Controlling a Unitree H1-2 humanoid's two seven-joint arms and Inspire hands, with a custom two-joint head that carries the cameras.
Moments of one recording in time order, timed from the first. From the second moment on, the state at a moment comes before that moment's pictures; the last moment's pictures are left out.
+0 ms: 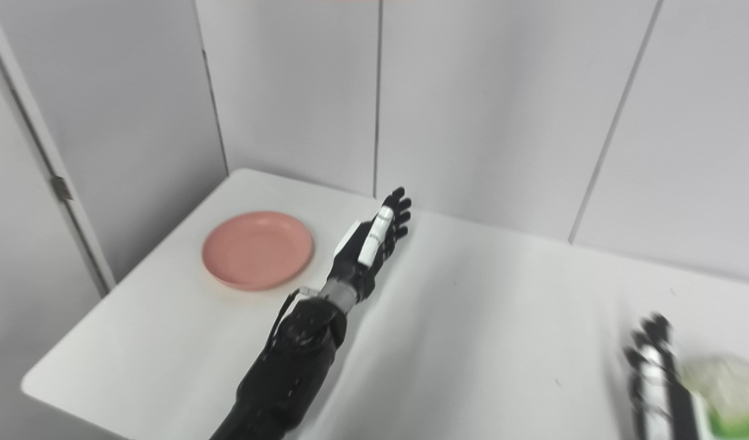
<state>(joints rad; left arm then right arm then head) -0.59 0.07 0.05 0.38 -0.13 -0.01 -0.02 -0.23 -0.10 -0.11 0.15 0.22 -0.15 0.12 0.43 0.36</state>
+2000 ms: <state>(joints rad) -0.62 0.45 0.35 0.98 -0.20 -0.31 0.07 -0.17 -0.12 -0.08 0.06 0.18 -0.10 0.12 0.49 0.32</state>
